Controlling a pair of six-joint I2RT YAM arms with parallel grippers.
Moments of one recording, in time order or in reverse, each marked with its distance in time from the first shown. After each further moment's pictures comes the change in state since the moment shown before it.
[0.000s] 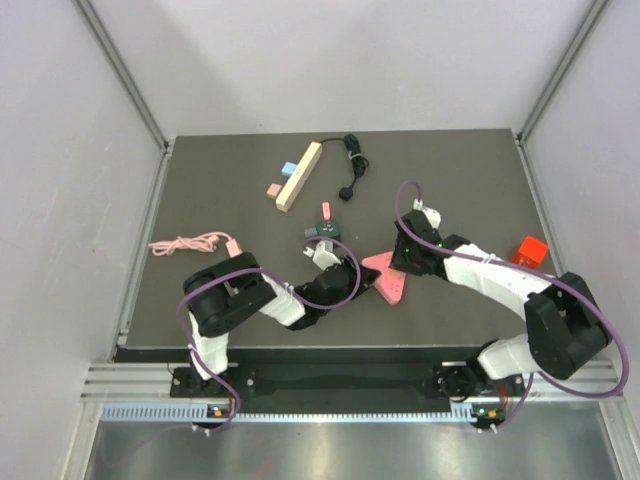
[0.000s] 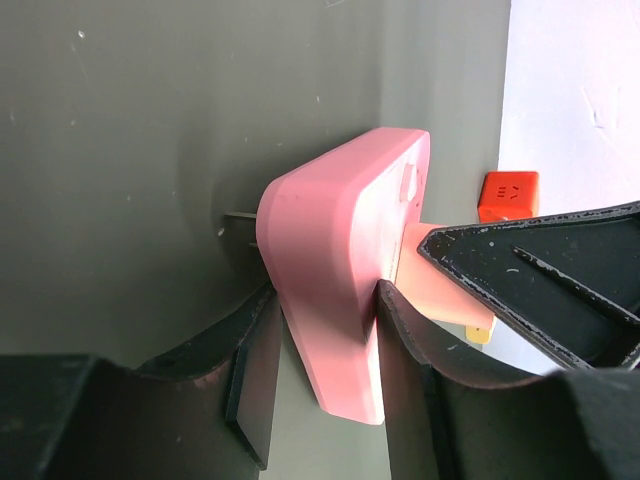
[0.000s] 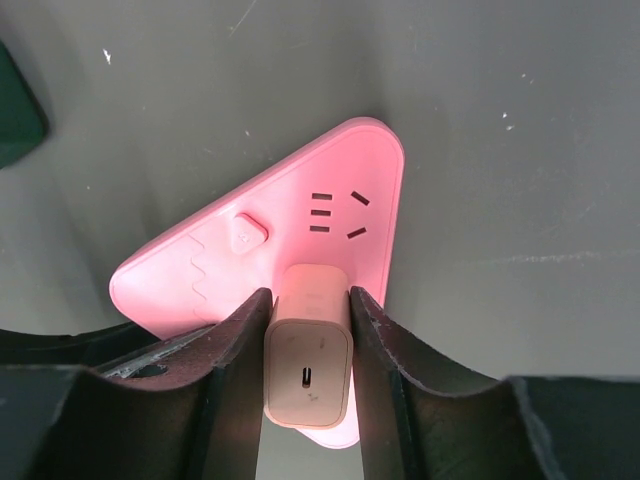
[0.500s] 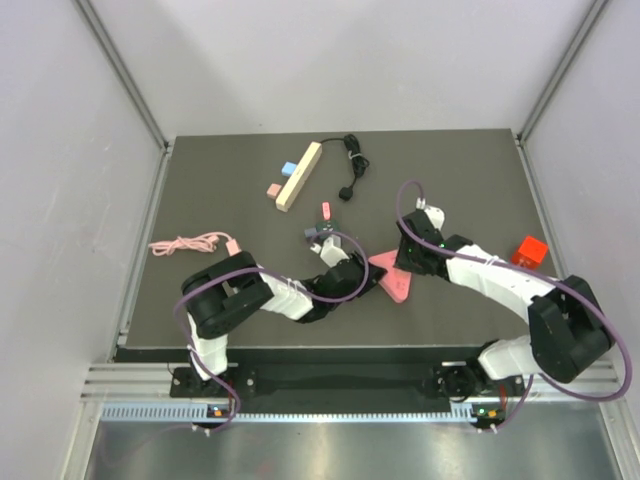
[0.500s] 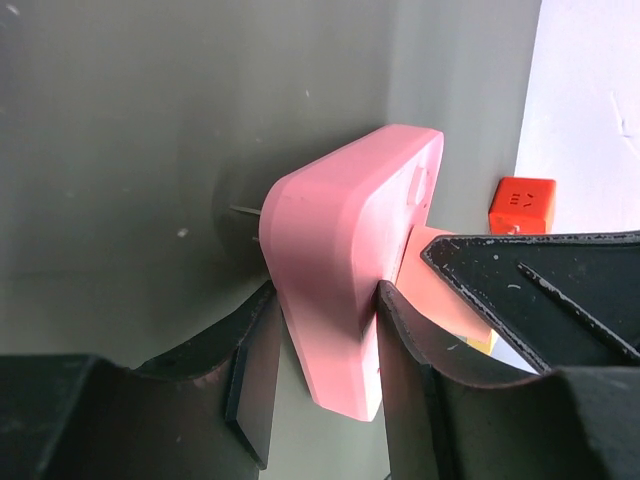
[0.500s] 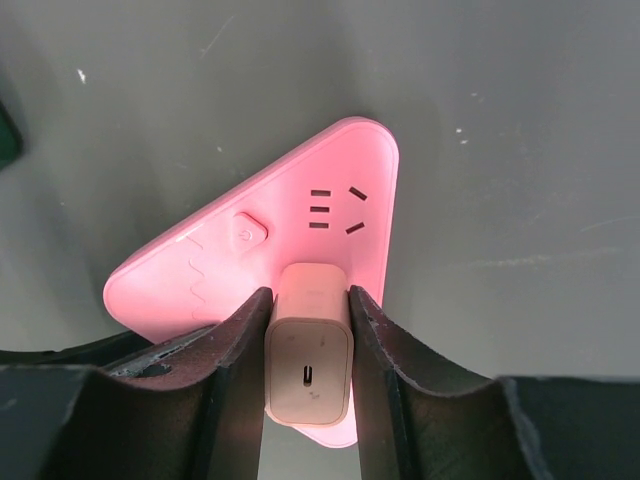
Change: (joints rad) left arm -0.008 -0.013 0.108 -0.203 -0.014 -0.044; right arm -0.001 -0.017 0.000 -0.016 0.053 -0.023
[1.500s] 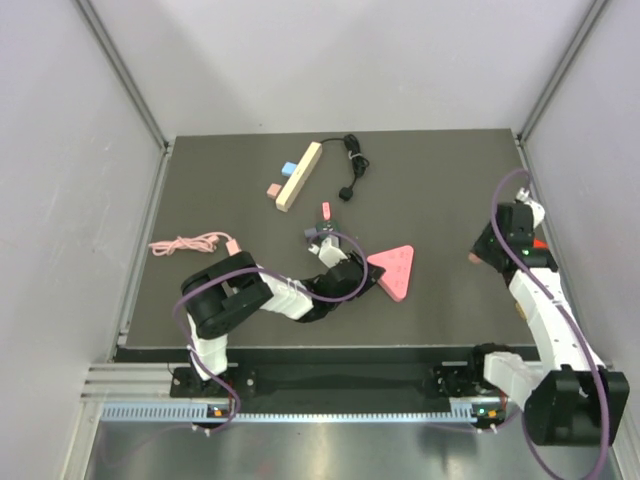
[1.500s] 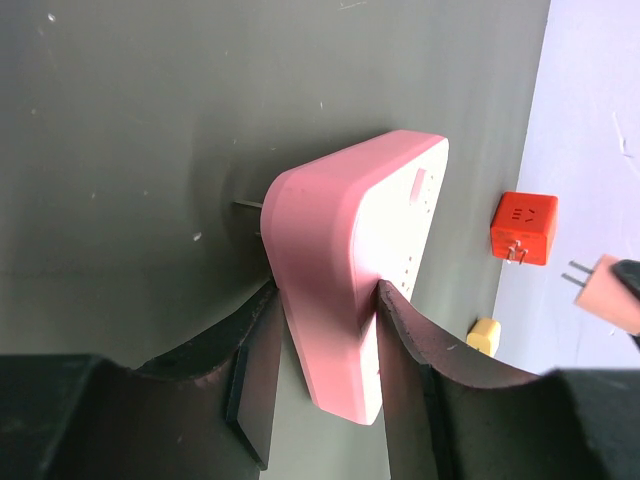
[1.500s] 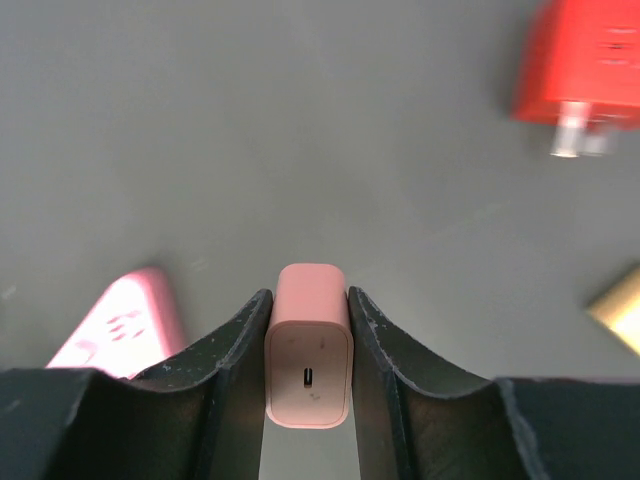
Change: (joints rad) left arm -0.003 -0.003 0.015 -0.047 -0.023 -0.036; right arm -0.565 -0.371 -0.026 -0.157 -0.067 -0.227
